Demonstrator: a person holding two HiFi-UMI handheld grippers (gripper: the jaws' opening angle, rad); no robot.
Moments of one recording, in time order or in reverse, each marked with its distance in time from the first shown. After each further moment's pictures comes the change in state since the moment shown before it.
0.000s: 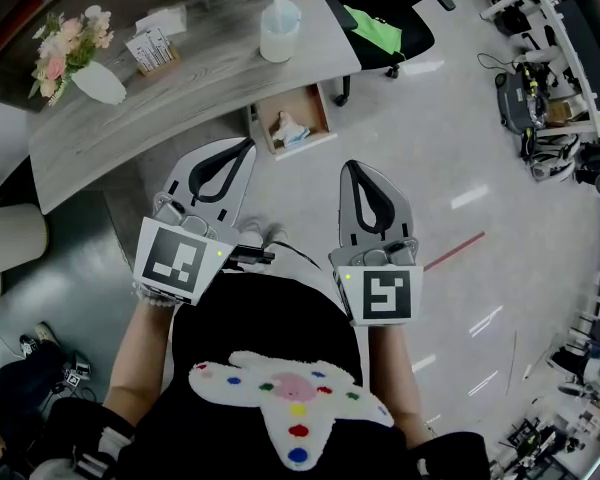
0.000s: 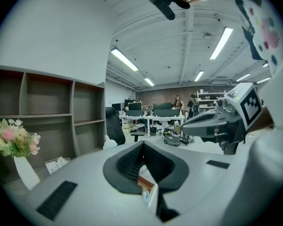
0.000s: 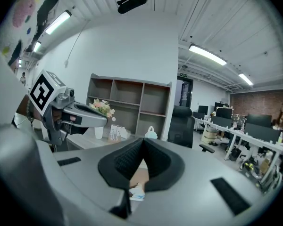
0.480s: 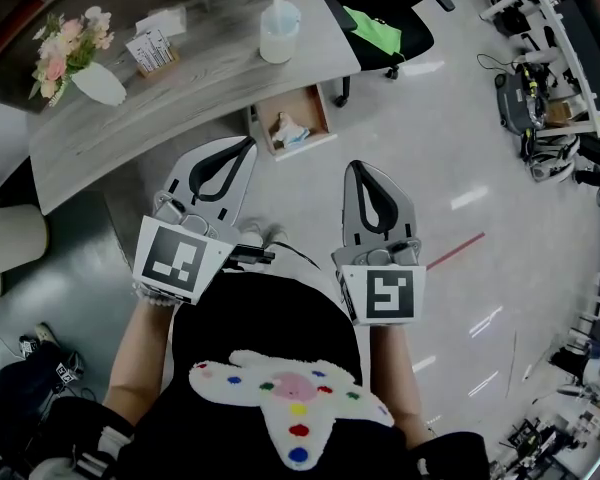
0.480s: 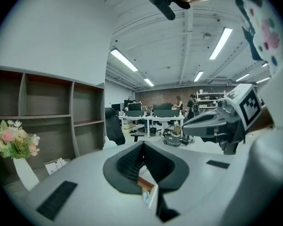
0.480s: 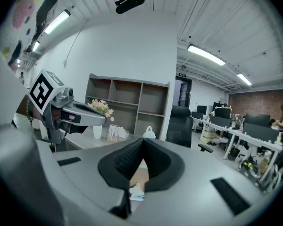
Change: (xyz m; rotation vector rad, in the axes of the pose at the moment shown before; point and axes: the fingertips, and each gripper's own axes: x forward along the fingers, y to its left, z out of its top) left arm 0.002 0.002 0.003 0.006 -0.006 -0.004; right arm 0.000 -0.006 -0.002 0.005 0.009 -0.016
